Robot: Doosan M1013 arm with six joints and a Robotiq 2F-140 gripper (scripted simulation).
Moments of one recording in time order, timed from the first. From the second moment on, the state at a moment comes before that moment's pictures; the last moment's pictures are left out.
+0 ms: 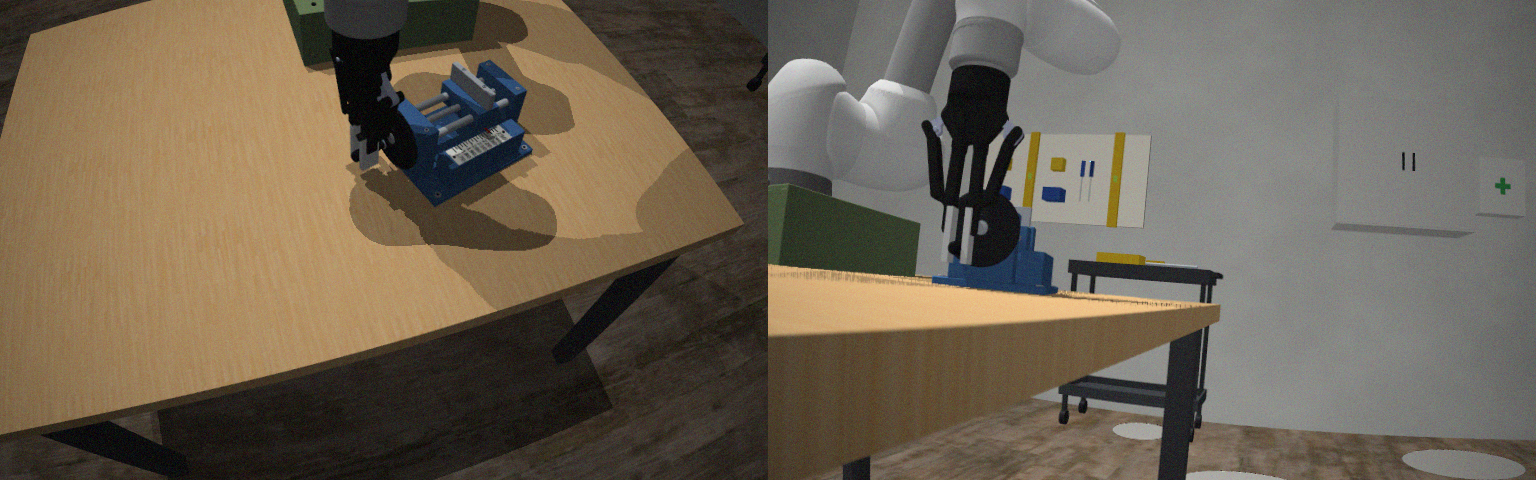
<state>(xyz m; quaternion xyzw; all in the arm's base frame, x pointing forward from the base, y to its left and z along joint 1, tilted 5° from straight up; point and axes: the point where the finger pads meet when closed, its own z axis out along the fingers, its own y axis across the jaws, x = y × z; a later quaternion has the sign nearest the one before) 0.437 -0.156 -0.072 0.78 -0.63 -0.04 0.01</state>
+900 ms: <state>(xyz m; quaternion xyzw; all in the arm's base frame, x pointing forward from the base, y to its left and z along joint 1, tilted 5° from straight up) 0.491 -0.145 -0.055 0.78 -0.63 -0.04 0.01</state>
